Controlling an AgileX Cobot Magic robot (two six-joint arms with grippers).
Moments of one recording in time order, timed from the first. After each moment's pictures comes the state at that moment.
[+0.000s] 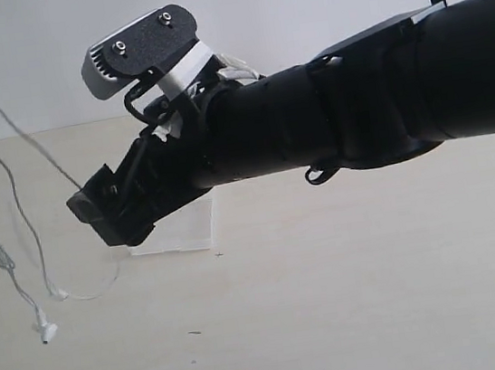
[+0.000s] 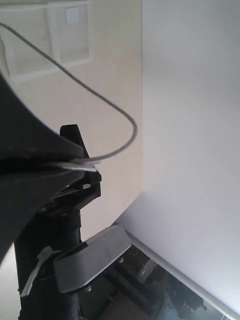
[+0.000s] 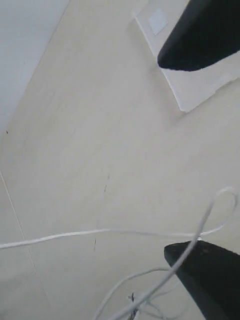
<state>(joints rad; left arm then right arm) 0.09 0.79 -0.61 1.70 -0.67 -2.12 0.82 1.66 -1.05 1.74 0.24 -1.79</state>
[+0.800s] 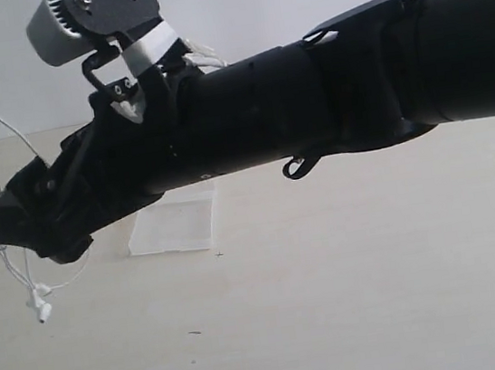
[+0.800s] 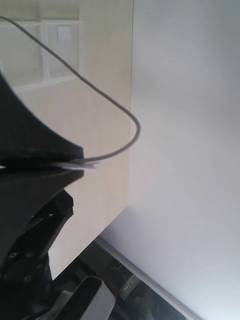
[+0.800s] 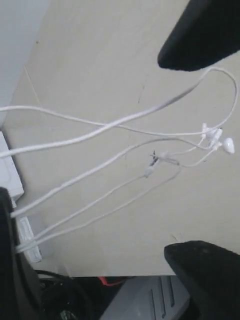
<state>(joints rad) 0.09 0.79 -0.61 1.68 -0.60 -2.12 0.84 1.65 -1.09 1.74 0.50 -1.71</state>
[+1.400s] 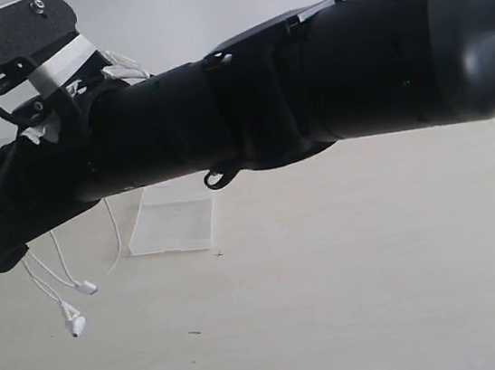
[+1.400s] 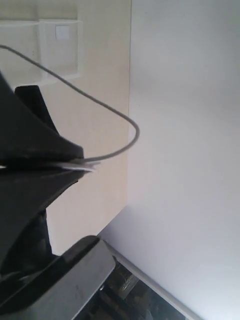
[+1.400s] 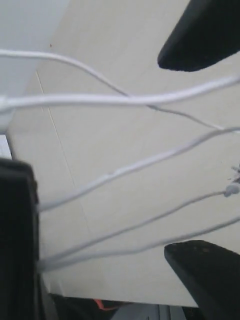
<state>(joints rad) 0.09 0.78 -0.61 1.68 -0.59 -2.12 0.93 1.77 -1.25 1.74 0.36 -1.75</state>
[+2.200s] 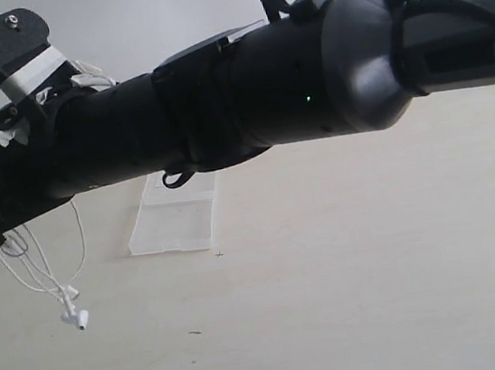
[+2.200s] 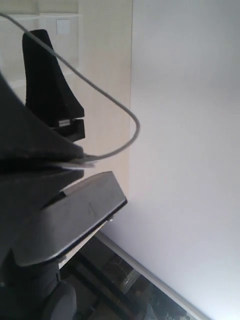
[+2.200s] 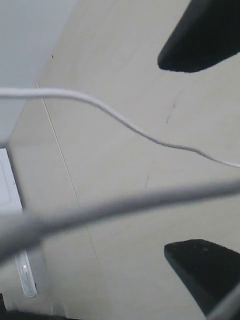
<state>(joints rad) 0.09 0.78 -0.61 1.68 -0.61 -2.12 0.93 1.91 -1.39 1.74 0.34 -1.75</state>
